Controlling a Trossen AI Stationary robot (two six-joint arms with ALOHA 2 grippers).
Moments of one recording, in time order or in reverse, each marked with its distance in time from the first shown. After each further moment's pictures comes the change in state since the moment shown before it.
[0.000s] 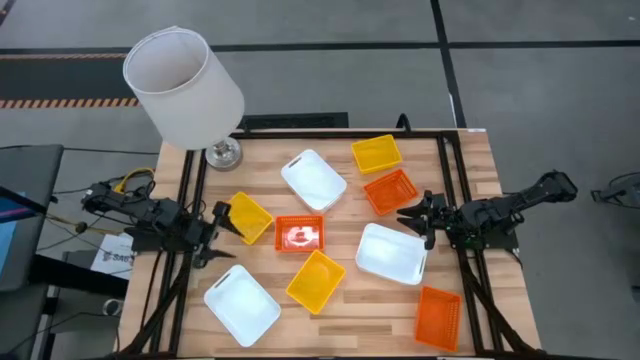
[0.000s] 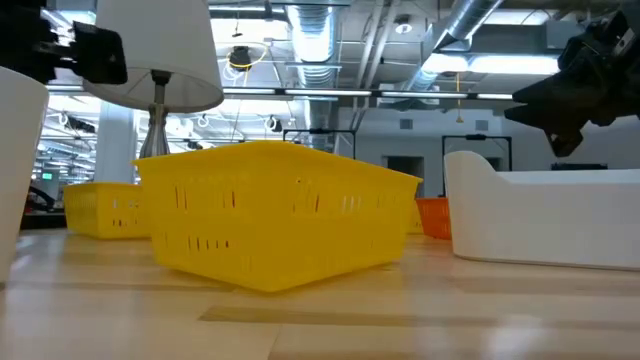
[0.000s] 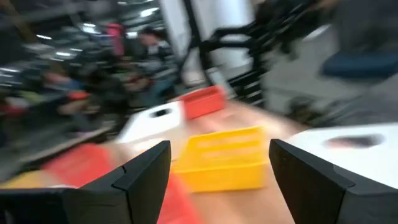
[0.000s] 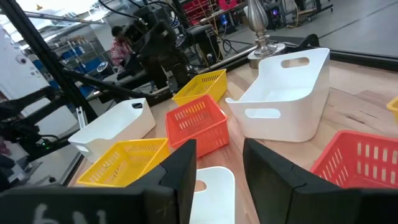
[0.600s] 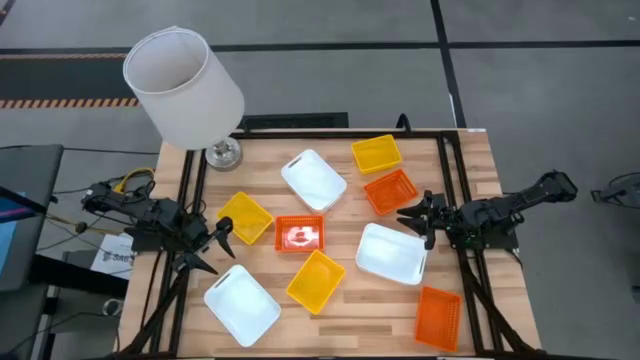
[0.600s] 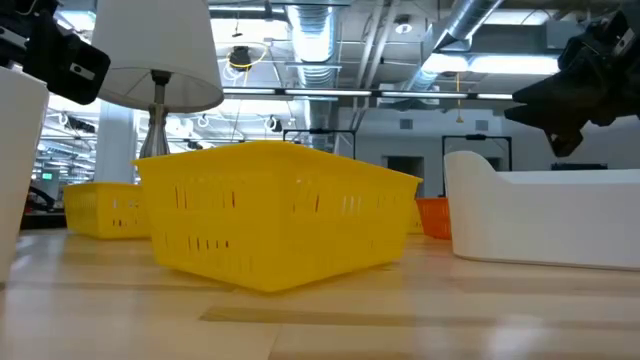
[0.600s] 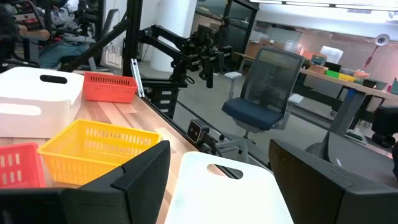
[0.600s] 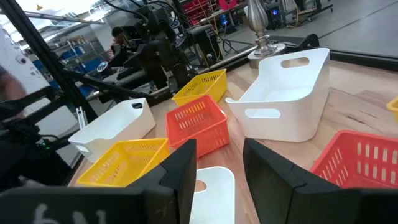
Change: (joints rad) left arm 0.000 0.000 0.002 0.014 0.336 -0.556; right arm 0.000 0.000 0.000 0.000 0.000 0.000
